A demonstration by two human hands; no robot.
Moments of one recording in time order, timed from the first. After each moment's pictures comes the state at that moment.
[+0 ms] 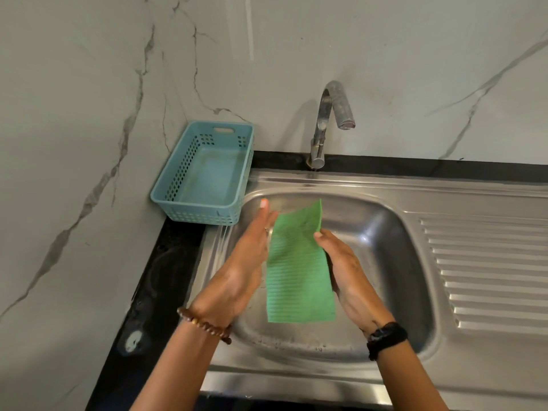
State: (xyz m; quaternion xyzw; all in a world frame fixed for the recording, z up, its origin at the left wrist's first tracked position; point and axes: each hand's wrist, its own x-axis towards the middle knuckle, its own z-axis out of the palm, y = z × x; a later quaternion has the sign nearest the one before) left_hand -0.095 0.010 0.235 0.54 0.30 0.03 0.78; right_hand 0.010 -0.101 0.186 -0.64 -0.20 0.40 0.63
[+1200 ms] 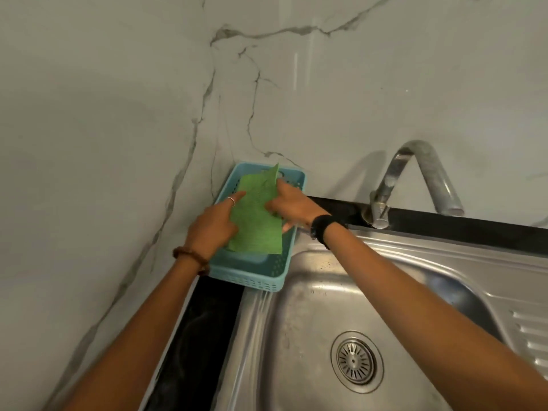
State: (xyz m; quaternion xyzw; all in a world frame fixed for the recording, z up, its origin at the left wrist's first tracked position) left_hand -0.063 0.247 0.209 0.86 0.42 0.07 0.27; right_hand 0.082 0.169 0.229 -0.74 -0.44 0.39 0.34
